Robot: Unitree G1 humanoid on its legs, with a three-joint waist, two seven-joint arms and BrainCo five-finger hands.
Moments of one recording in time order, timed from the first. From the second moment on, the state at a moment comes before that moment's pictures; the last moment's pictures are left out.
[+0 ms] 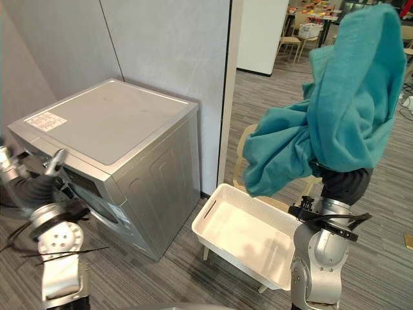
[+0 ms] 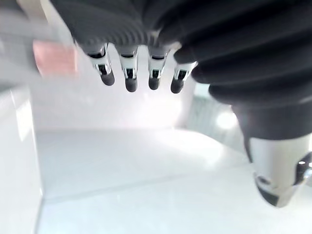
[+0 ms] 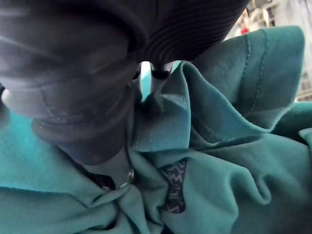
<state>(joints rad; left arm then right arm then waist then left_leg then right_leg) 0.10 0.03 0.15 -0.50 0.16 -0.05 0.46 0.12 -0.04 -0.19 -0.65 0.25 -0.19 -0.19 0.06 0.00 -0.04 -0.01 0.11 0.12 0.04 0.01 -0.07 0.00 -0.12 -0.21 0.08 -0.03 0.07</state>
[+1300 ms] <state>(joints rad) -0.43 0.00 -0.73 -0.18 -0.15 -0.13 0.15 0.20 0.01 0.09 -0.65 0.36 -0.21 -0.08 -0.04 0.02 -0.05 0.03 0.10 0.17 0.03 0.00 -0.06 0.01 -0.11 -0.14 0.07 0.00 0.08</state>
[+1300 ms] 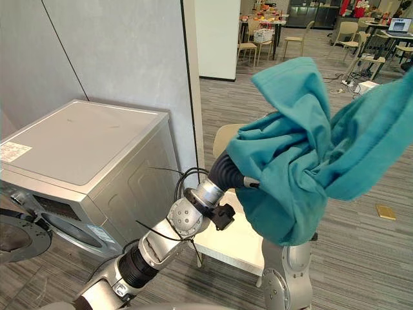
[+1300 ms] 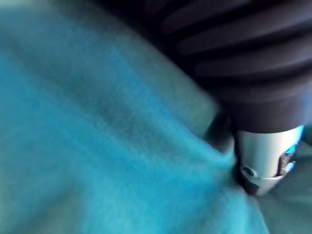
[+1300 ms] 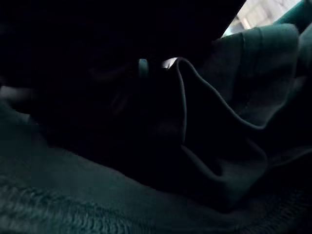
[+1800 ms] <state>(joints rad) -0.49 0.00 -0.66 -0.13 -0.17 -0.13 0.20 0.20 -0.01 0.14 -0.60 0.37 -0.22 -0.05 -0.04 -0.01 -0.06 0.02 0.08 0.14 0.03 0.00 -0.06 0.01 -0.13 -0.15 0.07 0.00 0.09</state>
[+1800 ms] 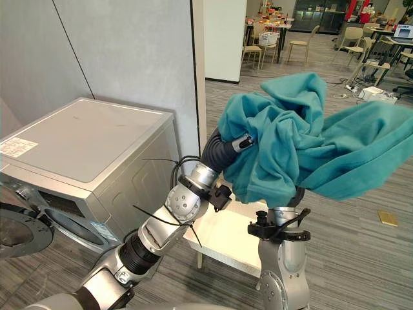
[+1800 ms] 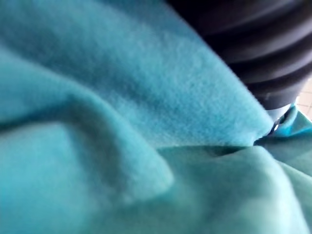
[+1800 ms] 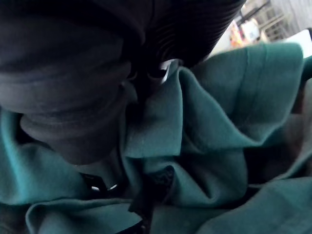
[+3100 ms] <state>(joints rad) 0.26 0.01 0.45 -0.71 -0.01 -0.16 0.38 0.41 0.09 -0.62 -0.64 0.31 -0.18 -0.20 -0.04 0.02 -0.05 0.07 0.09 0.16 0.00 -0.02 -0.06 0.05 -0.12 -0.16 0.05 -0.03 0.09</state>
